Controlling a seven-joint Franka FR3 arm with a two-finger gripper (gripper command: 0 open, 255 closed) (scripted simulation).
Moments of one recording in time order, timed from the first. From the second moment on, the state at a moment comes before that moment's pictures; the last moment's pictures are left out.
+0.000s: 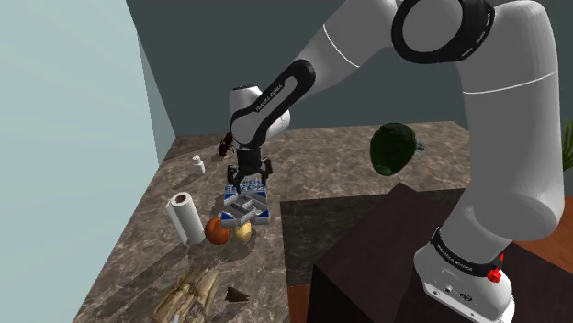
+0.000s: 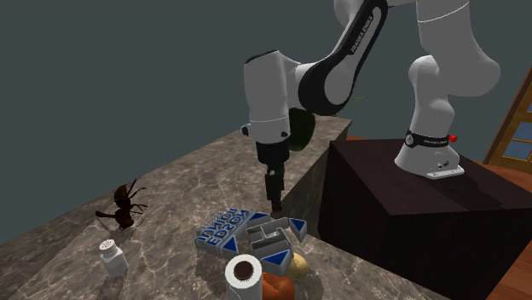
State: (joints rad) arm 0.12 0.51 0.25 -1.93 0.05 2.36 0.52
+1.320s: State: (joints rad) arm 0.18 0.83 0.24 -1.68 0.06 2.41 0.58
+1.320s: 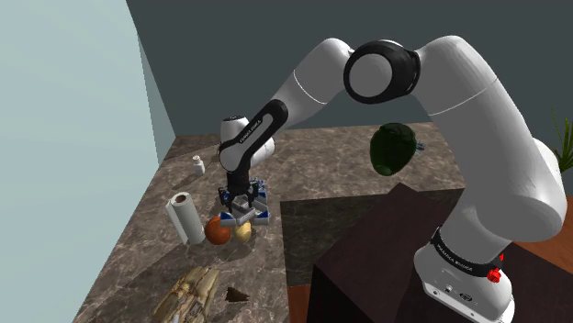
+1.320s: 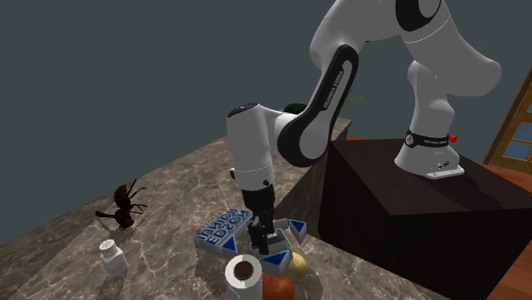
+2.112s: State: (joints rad) arm 0.17 0.76 0.25 -1.71 0.07 2.37 0.58
